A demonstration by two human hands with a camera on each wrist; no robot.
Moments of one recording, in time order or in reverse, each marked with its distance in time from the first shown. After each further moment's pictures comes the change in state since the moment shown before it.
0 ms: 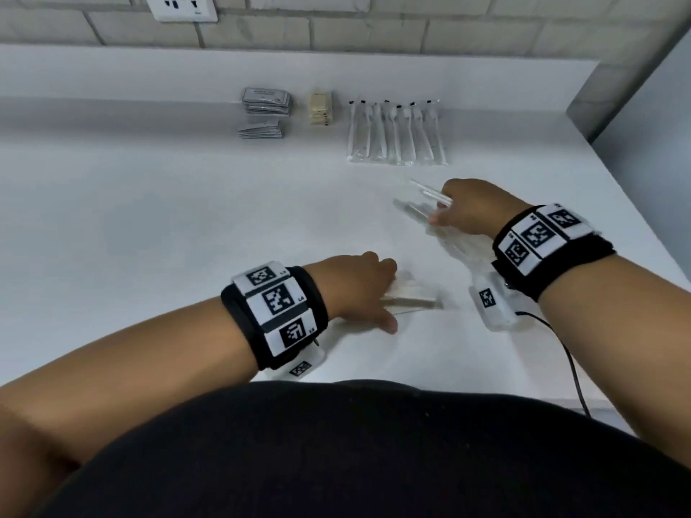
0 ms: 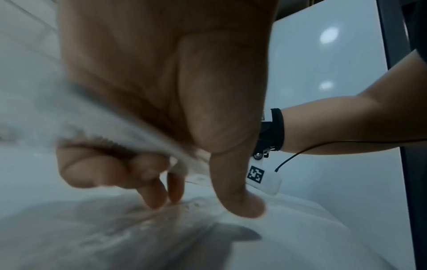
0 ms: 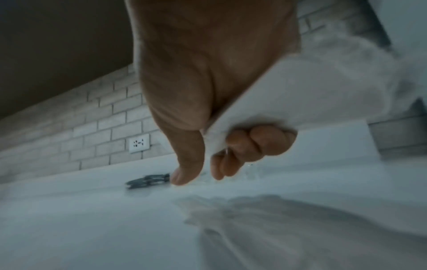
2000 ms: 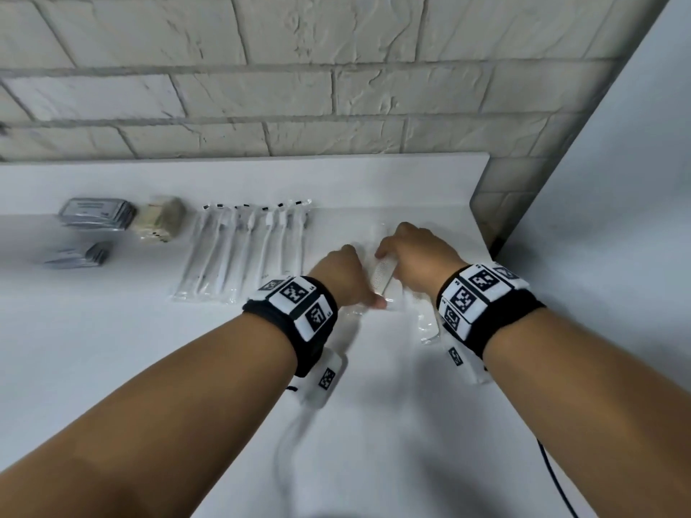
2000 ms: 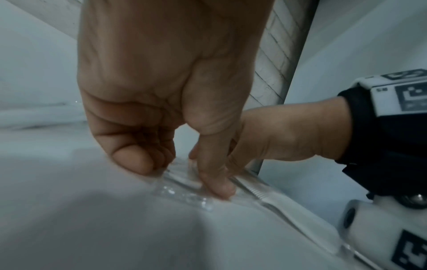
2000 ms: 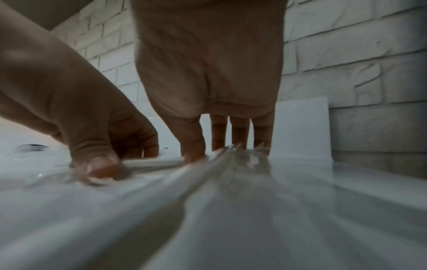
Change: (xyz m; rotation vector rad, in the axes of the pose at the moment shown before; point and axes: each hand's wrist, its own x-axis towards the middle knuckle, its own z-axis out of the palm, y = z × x) left_hand 0.338 0.081 -0.148 -0.409 0.248 -0.329; right_hand 0.187 0.219 -0.052 -0.005 0.066 -0.195
